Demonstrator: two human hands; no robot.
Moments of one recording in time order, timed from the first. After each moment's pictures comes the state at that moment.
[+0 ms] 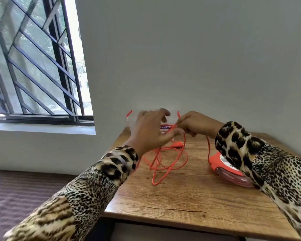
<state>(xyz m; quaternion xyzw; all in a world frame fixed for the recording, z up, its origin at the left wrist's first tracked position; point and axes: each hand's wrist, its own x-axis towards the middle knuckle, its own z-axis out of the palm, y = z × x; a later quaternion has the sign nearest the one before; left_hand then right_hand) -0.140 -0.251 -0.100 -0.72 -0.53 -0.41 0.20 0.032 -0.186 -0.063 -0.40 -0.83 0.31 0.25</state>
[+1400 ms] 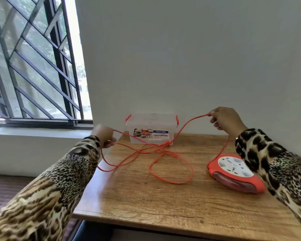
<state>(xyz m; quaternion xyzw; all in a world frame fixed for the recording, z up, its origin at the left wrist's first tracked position) -0.274 -0.233 -0.105 -0.33 -0.77 -0.47 -0.26 0.106 -0.140 -0.066 -0.50 -0.64 0.29 0.50</state>
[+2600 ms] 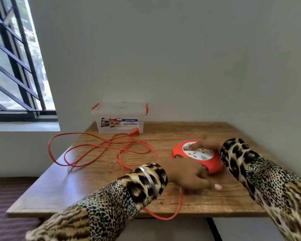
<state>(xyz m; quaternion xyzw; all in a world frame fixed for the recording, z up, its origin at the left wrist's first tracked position) 0.037 -0.273 -0.150 -0.89 -0.40 -0.01 -0.20 0.197 -0.143 -0.155 -0.66 -0.67 0.32 0.13</state>
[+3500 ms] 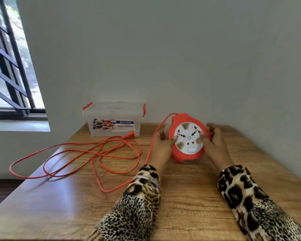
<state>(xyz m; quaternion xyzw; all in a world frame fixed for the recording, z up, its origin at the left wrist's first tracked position) 0.018 -0.164 -0.187 -0.40 -0.45 -0.64 -0.48 0.187 -0.137 -0.187 -0.50 -0.62 0.23 0.56</state>
